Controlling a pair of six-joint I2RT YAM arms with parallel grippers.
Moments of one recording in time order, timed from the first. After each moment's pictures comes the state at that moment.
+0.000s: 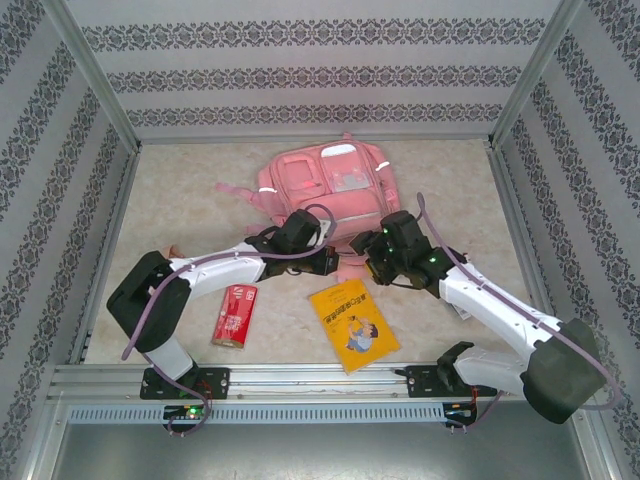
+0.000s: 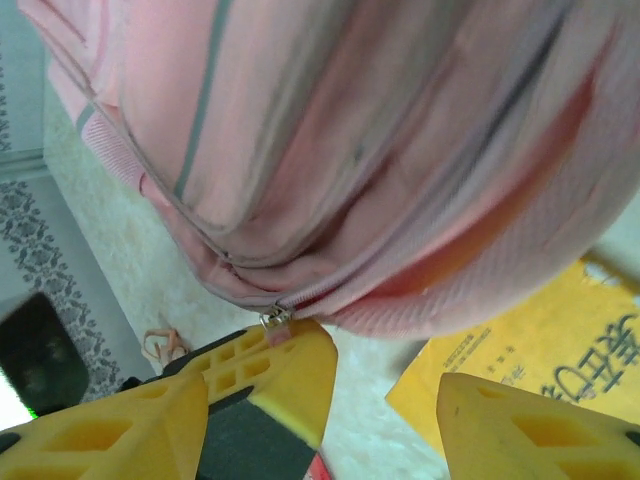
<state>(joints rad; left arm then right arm) -0.75 1.67 1.01 -0.14 0.30 -0.57 0.57 1.16 0.77 -0.44 -0.16 1.45</state>
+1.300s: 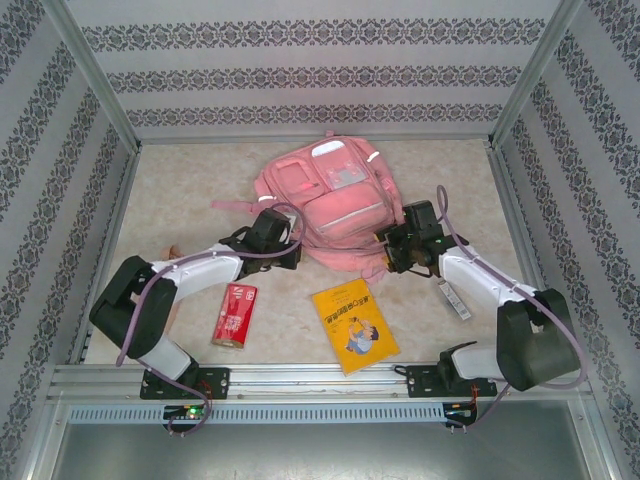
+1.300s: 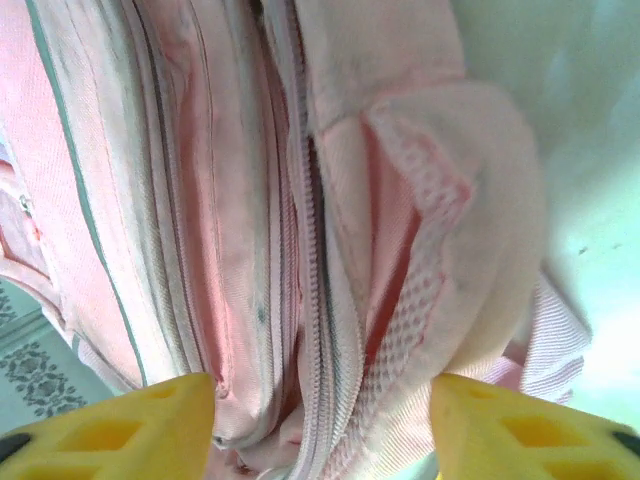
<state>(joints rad) -0.58 1.60 0.88 -0.16 0.12 -0.40 0.30 1.32 0.75 -0.36 -0.25 1.47</state>
